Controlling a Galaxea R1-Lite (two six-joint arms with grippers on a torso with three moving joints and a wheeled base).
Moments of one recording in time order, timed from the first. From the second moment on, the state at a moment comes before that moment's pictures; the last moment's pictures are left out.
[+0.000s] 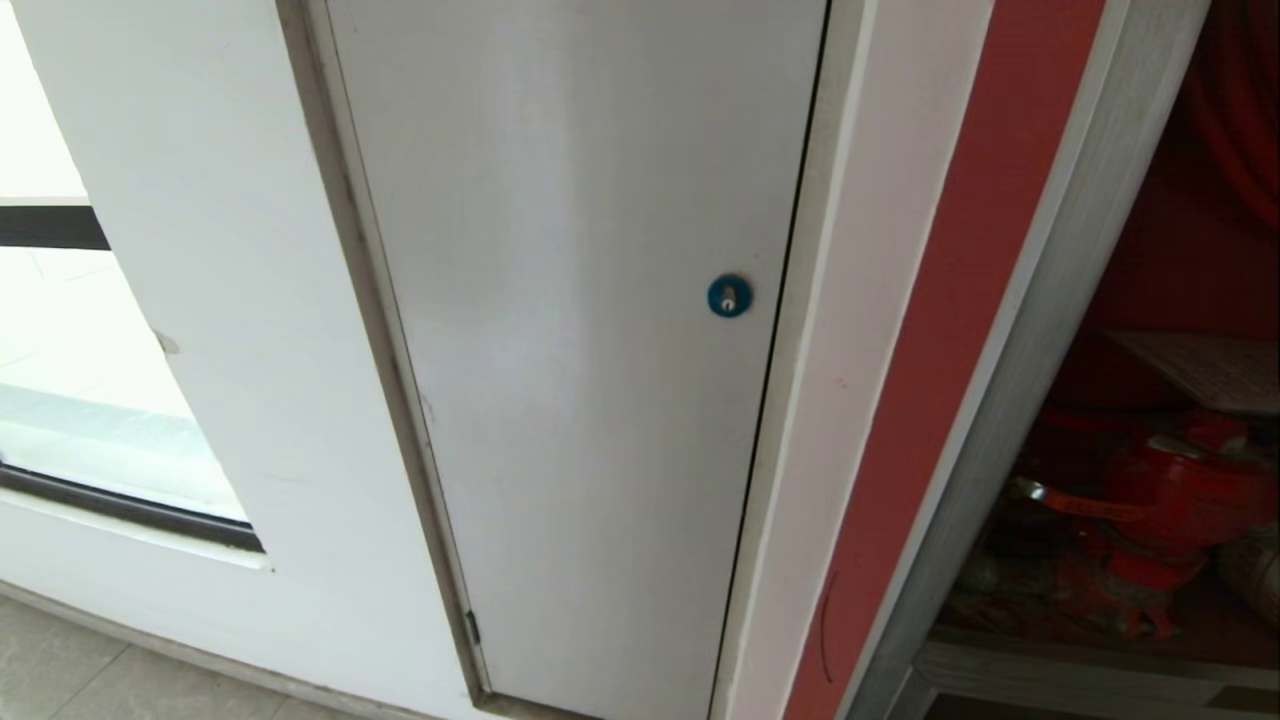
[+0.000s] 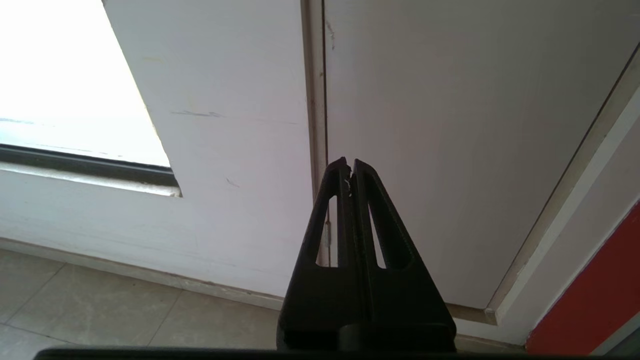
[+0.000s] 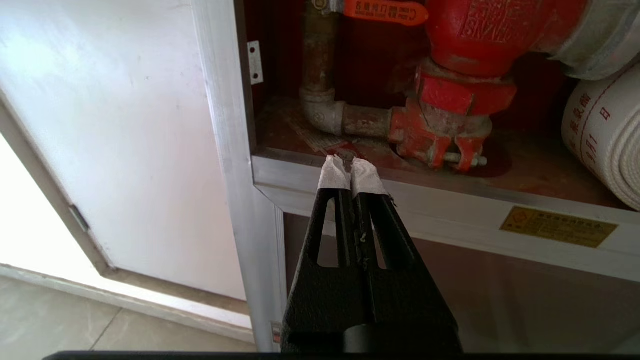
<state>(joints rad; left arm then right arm) 0.00 0.00 0.00 -0.02 -0.01 0.01 0.00 0.00 -0.01 0.01 -0.01 -0.03</state>
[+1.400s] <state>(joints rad) 0.00 0.00 0.00 -0.02 -0.01 0.01 -0.04 0.90 -1.09 0.60 -0.54 -0.64</state>
